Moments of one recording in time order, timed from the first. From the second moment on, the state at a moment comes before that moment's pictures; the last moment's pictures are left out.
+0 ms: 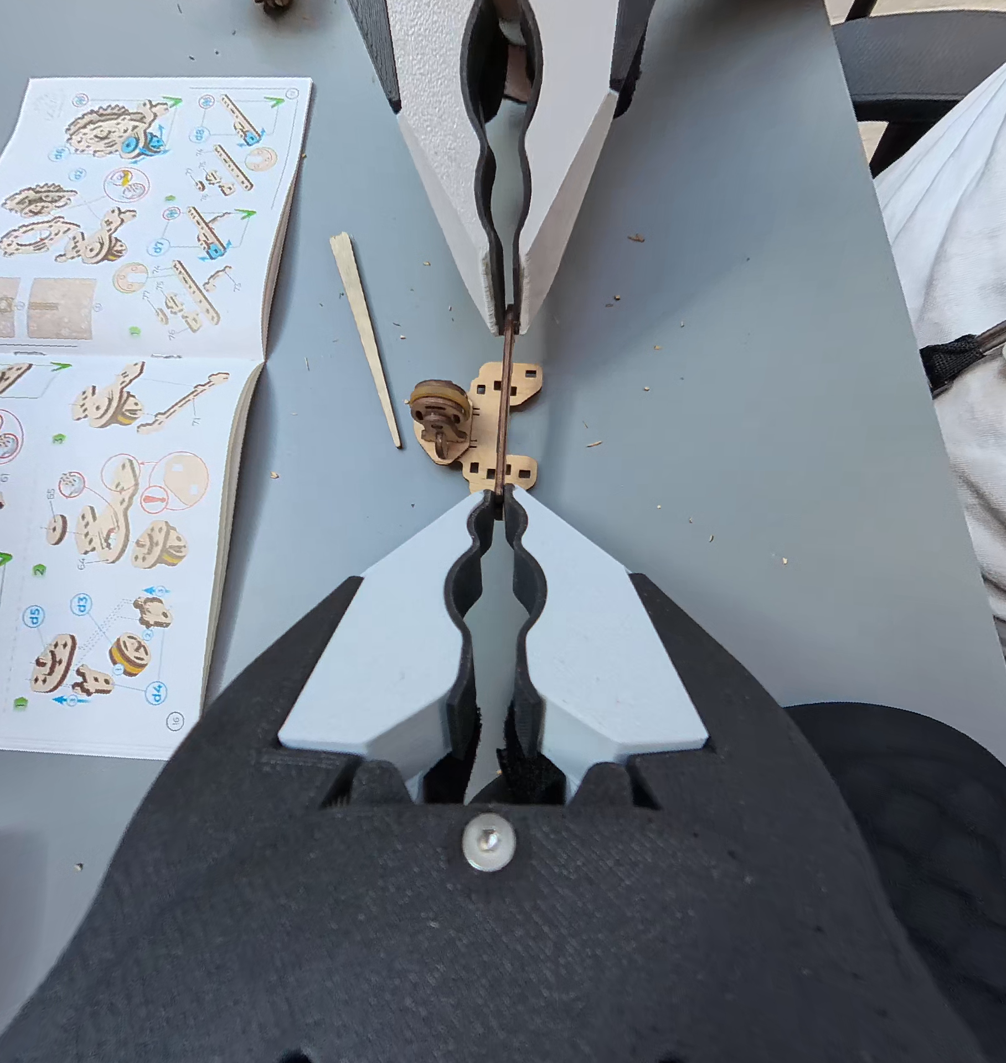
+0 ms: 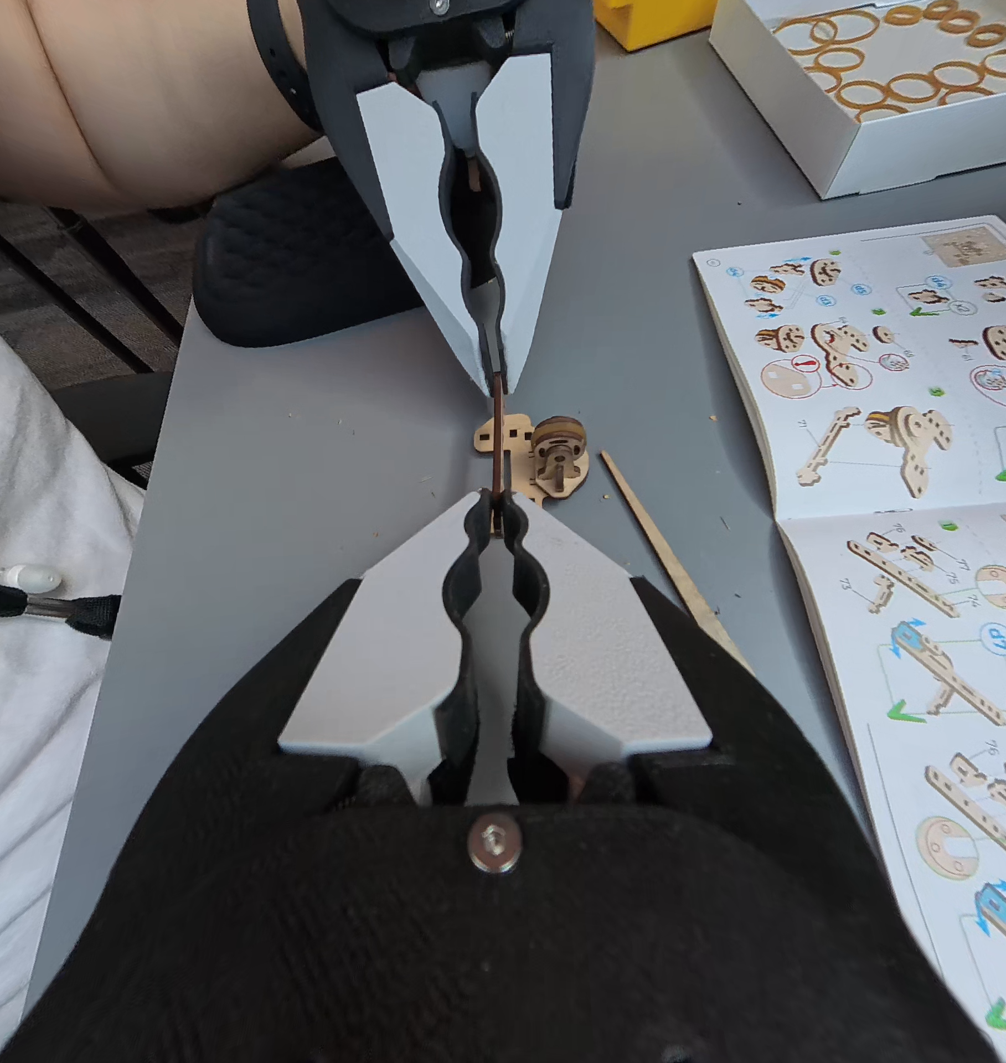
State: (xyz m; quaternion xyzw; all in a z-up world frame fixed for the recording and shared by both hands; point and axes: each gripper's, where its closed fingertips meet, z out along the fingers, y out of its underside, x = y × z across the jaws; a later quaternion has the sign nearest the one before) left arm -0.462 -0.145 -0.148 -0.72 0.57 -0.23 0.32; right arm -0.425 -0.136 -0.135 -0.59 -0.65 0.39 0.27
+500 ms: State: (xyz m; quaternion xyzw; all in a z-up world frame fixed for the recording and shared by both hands) left arm -0.461 -0.146 -0.136 -0.72 0.54 -0.27 0.35; right arm -0.429 -0.136 -0.112 -0.58 -0.60 0.47 0.29
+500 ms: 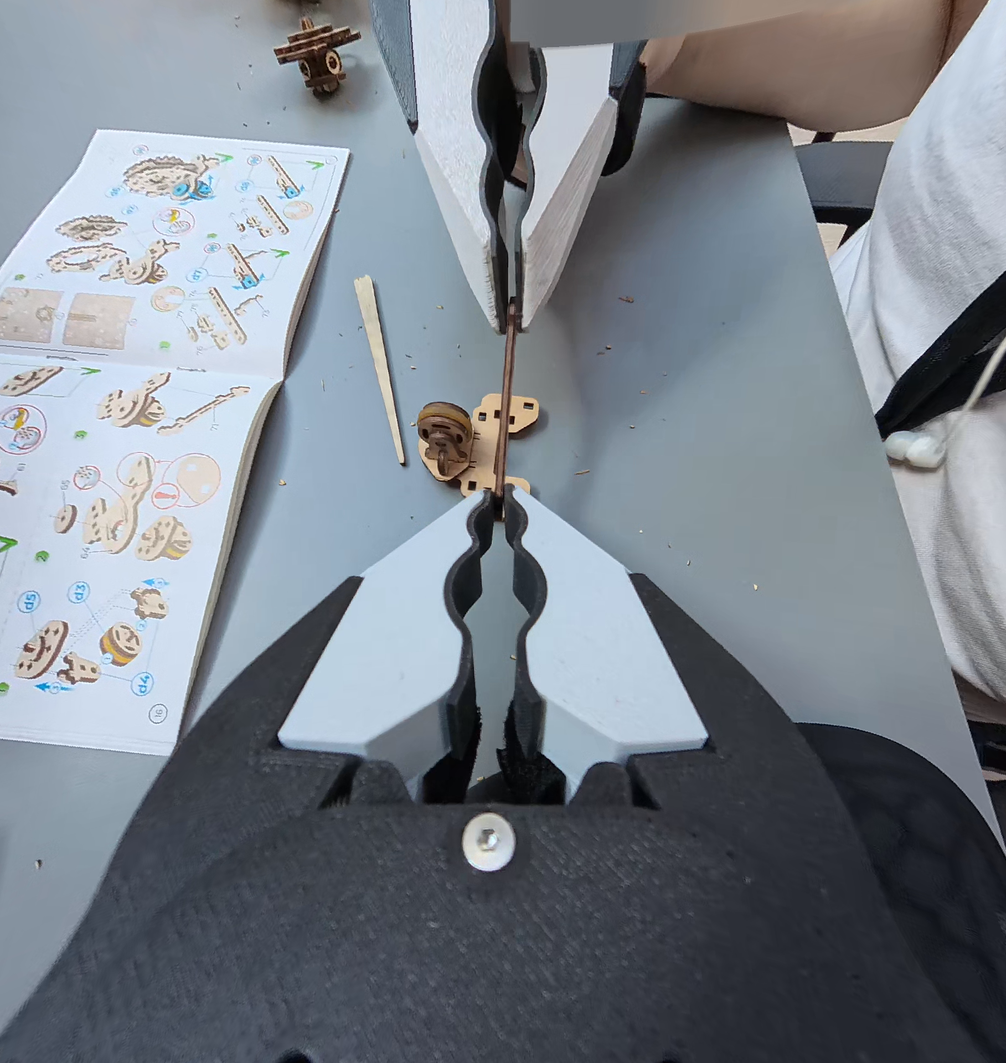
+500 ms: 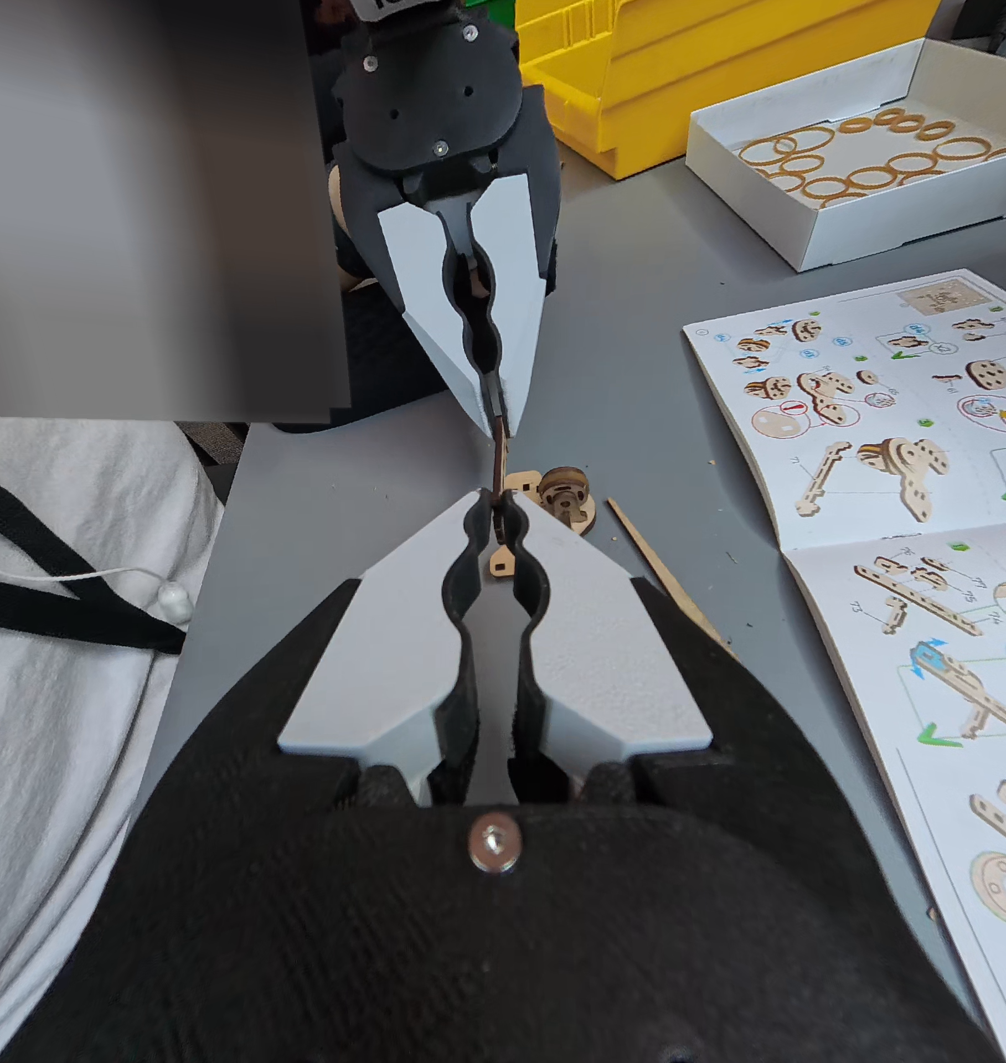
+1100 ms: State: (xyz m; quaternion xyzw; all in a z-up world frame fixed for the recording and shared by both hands) left arm -0.462 -0.146 -0.144 -0.73 0.53 -0.25 0.34; right arm -0.427 -0.137 -0.128 -0.59 -0.63 0.43 0.27
